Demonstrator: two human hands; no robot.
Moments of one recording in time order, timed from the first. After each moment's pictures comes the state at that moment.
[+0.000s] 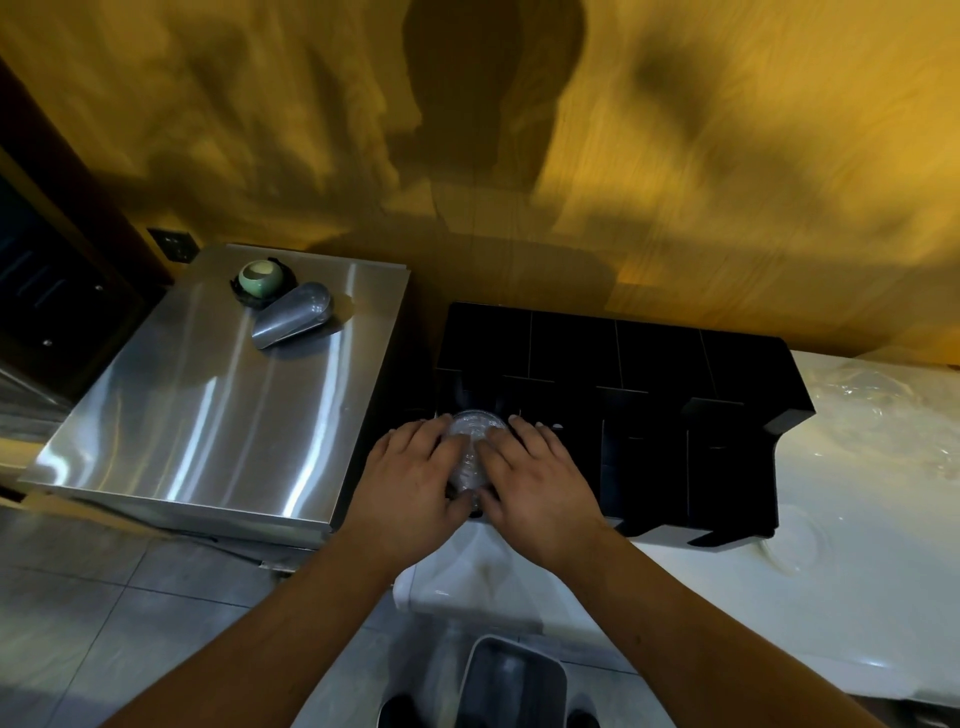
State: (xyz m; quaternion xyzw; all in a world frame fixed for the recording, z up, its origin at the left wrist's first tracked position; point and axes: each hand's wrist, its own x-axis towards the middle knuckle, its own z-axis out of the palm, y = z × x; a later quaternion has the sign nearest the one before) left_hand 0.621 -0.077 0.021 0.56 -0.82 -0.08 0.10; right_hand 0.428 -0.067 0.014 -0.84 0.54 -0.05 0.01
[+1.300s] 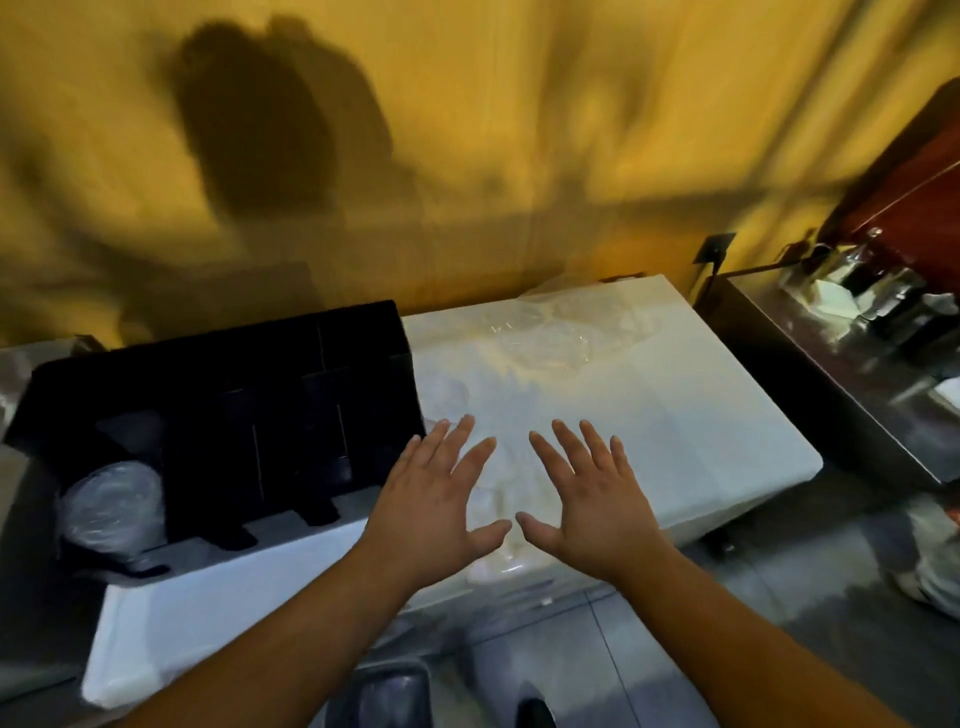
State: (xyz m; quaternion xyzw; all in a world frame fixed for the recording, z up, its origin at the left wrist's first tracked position) left_hand 0.262 0.033 0.037 0.36 -0.93 -0.10 0.05; right_hand 0.052 0.138 0.019 -0.62 0.78 -0.01 0.05
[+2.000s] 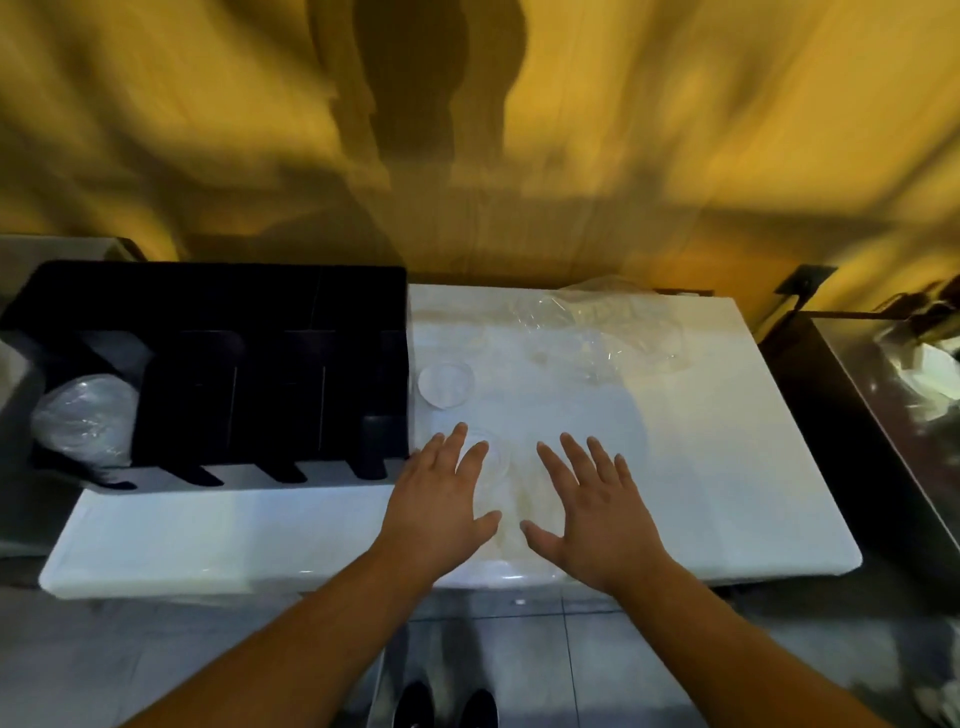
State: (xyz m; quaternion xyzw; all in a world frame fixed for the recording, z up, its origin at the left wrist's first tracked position) left_hand 0.188 0.041 -0.028 0.52 -0.84 -0.15 0.00; right_hand -0.024 0.109 -0.014 -0.69 0.72 0.05 0.09
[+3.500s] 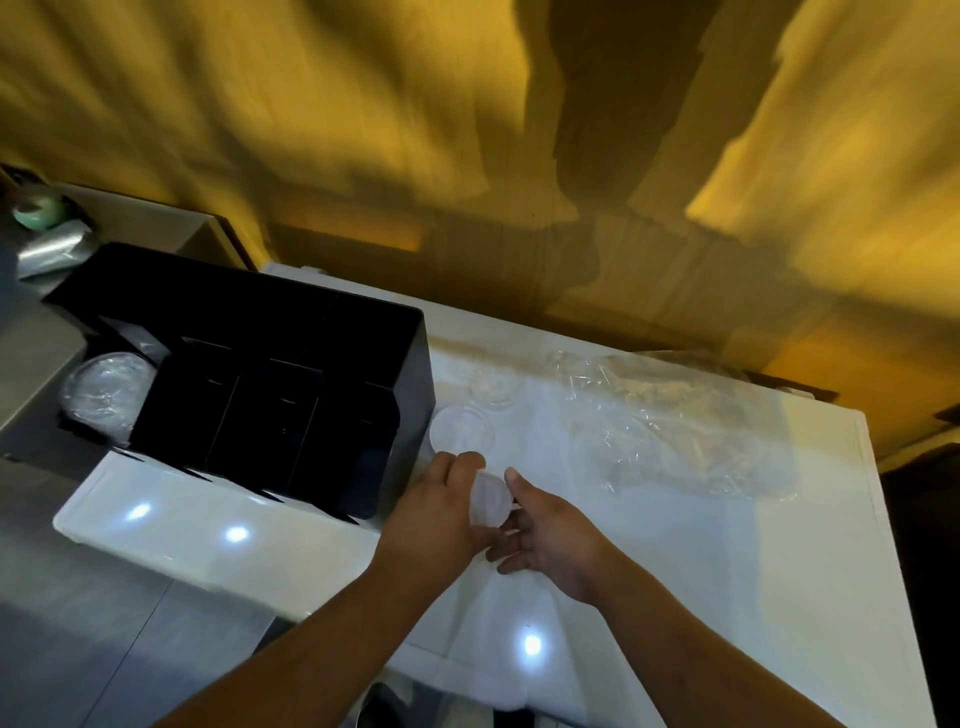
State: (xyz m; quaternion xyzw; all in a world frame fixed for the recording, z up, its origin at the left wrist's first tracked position) left_hand 0.123 -0.021 -0.015 0.66 -0.70 -0.25 0.12; right_hand -0.048 -0.036 -0.016 -0.32 0.57 -0.17 0.73
